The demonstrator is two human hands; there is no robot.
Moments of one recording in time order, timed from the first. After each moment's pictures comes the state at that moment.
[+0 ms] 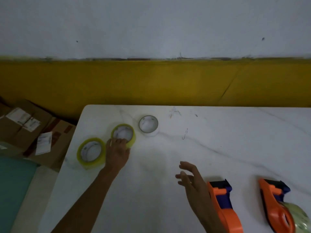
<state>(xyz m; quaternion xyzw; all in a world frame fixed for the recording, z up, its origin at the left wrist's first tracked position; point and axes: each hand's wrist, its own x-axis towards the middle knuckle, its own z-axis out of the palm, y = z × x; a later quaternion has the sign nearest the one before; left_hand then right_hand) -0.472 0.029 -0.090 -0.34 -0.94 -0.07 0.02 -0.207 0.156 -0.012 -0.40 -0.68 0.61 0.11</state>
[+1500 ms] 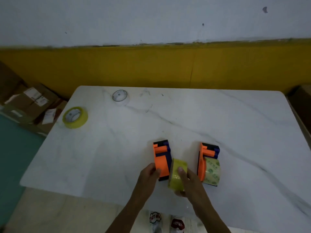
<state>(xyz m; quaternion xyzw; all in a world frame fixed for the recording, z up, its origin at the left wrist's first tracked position) -0.063 0.118 -0.040 -0.11 -0.80 -0.47 -0.35 0.046 0.242 -0.004 -0.42 -0.55 0.72 -0.02</state>
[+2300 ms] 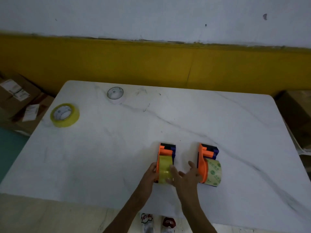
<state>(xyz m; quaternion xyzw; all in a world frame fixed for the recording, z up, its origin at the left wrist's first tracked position) -0.076 0.109 -0.069 -0.07 -0.68 -0.58 -0.45 0.005 0.207 -0.003 -0.55 -0.54 0.64 0.07</state>
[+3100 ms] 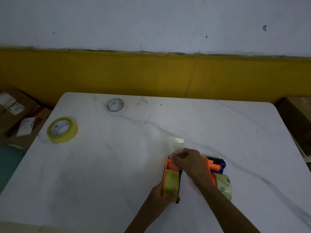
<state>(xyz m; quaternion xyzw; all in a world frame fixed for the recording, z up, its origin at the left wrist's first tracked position) -0.092 0.129 -0.058 -0.08 -0.68 -0.50 -0.53 -0.071 0.287 -0.009 -0.44 -0.73 0.53 0.02</state>
